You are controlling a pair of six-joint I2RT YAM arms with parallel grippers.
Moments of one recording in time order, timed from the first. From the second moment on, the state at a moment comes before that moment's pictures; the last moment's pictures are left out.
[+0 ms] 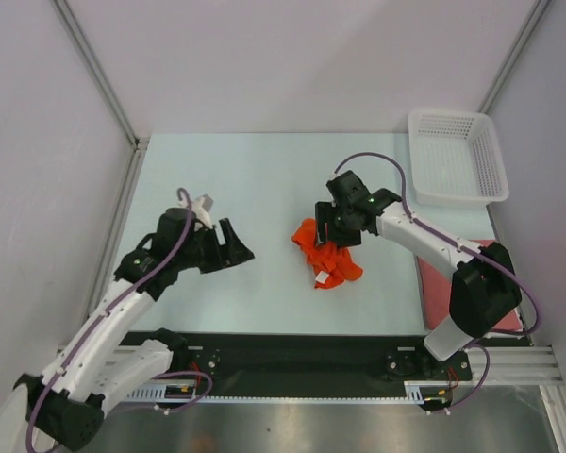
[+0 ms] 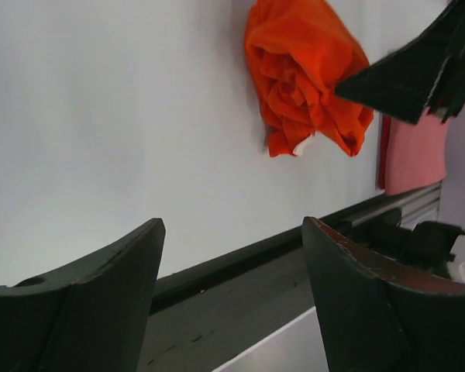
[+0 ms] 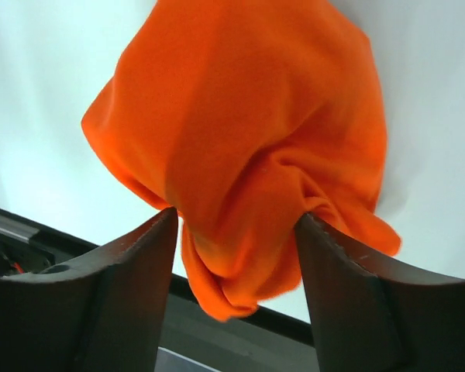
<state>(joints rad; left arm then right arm) -0.38 0.84 0.87 -0.73 0.24 -0.67 0.62 1.60 1.26 -0.72 -0.06 0.56</state>
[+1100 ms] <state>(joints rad) -0.84 1.47 0.87 -0.38 0.16 -0.57 0.56 1.35 0.77 -0.49 -0.30 0.54</state>
